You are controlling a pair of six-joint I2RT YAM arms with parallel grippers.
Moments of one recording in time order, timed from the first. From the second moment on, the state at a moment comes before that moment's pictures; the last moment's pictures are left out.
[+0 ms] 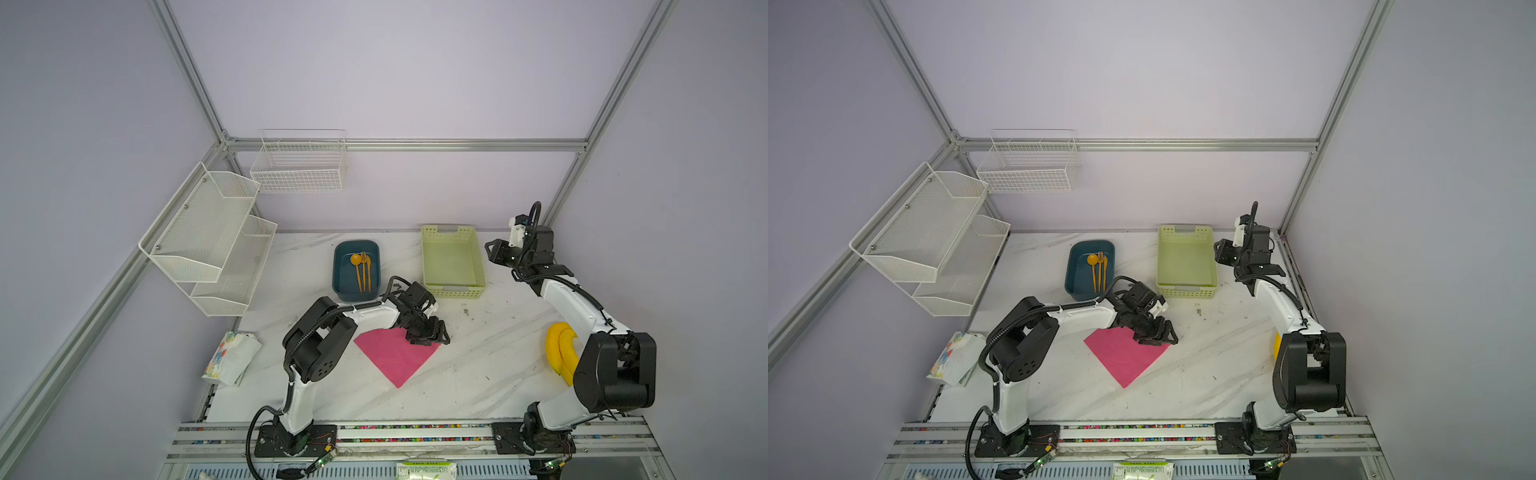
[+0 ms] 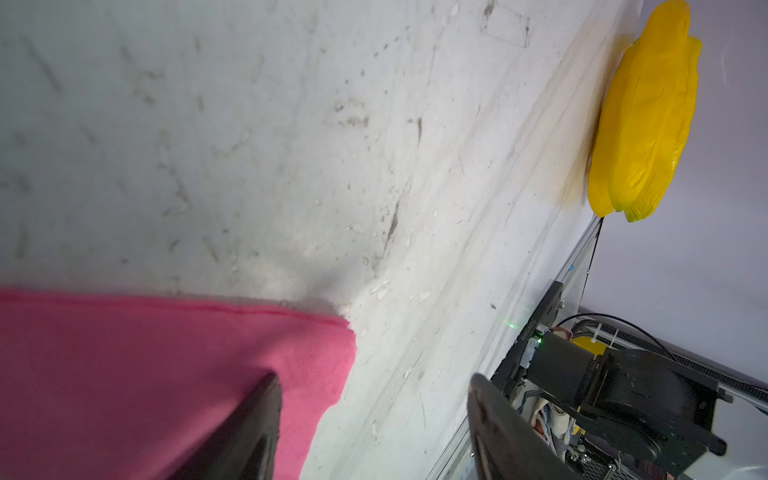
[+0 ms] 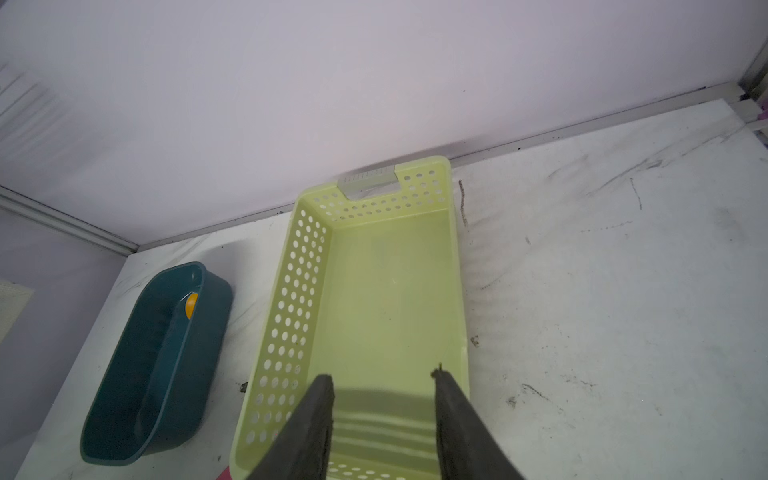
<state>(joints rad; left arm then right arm) -0.78 2.01 1.31 -0.36 0.56 -0.68 0.06 1.52 1.18 -0.16 -0.27 0.35</state>
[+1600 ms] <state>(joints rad) -0.53 1.67 0.94 -0.59 0.40 -0.41 0.64 1.66 0.89 -0.36 -0.33 0.52</state>
